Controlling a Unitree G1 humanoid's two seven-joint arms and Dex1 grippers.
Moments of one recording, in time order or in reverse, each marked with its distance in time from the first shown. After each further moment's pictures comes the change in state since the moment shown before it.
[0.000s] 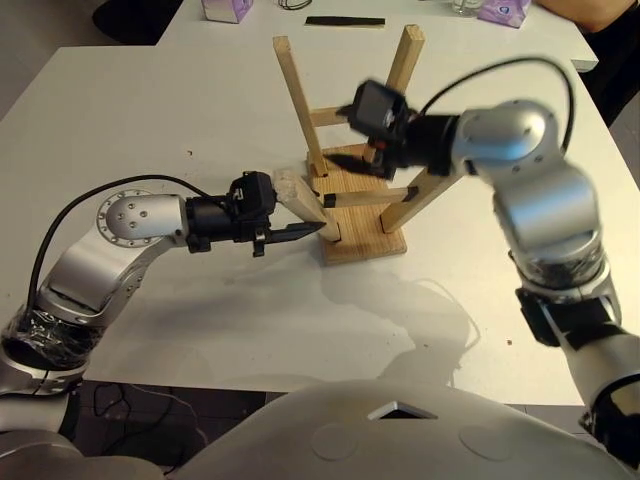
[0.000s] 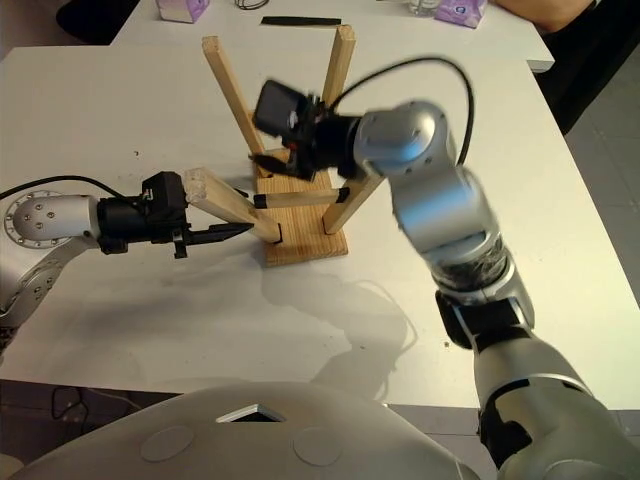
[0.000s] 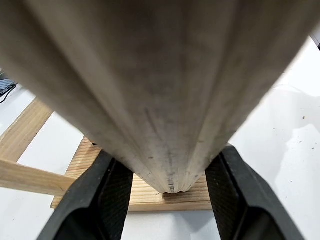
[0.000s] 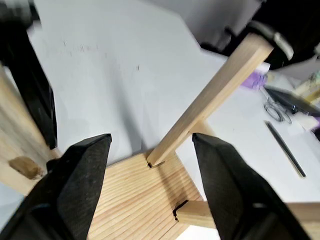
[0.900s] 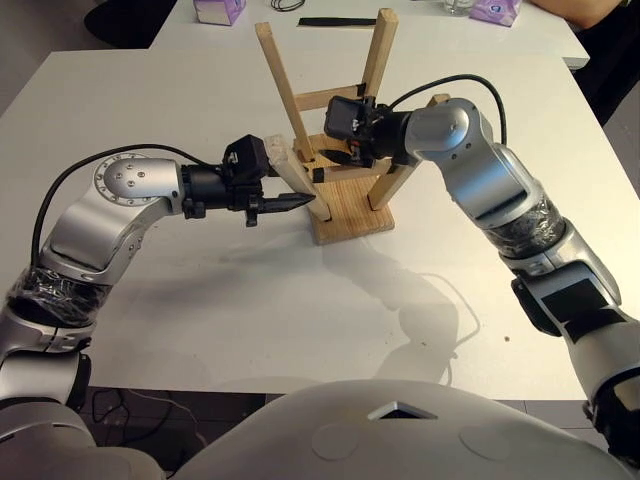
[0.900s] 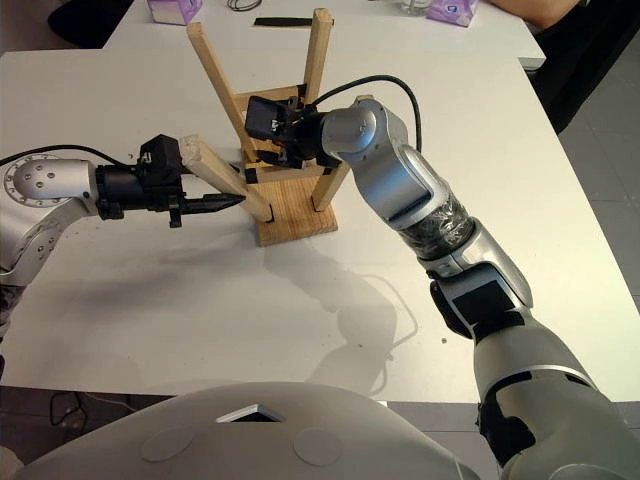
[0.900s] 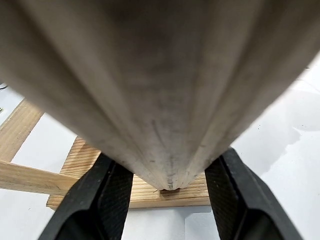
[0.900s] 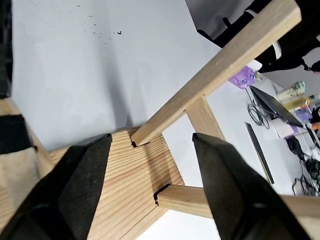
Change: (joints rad) left arm -0.193 -0.028 -0.051 0.199 0.011 0.069 -0.068; right arm -0.157 -0.019 0.173 0.479 -0.051 -0.430 -0.025
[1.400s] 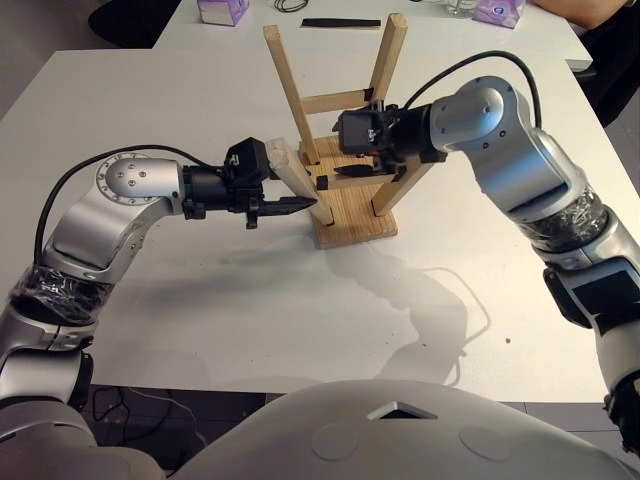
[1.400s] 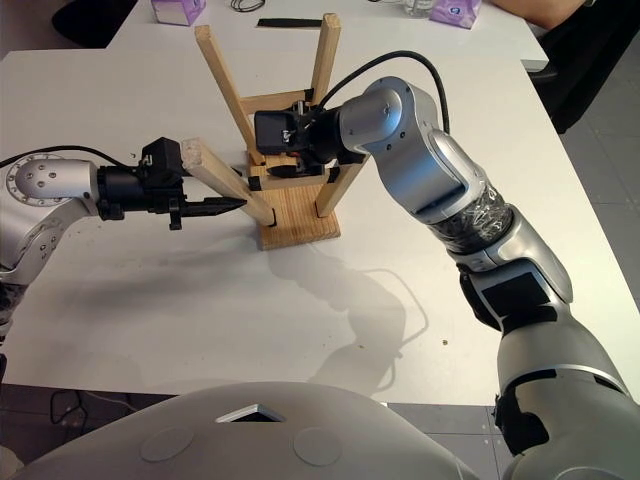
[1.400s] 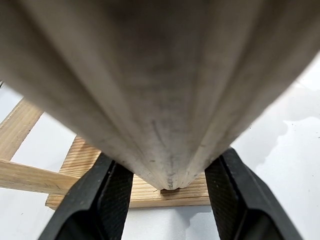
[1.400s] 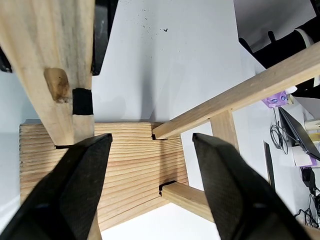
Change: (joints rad) left arm -0.017 -0.009 -0.009 0.026 0.000 -0.018 -0.046; right arm -0.020 -0.139 0.014 -0.139 0.023 -0.006 0.208
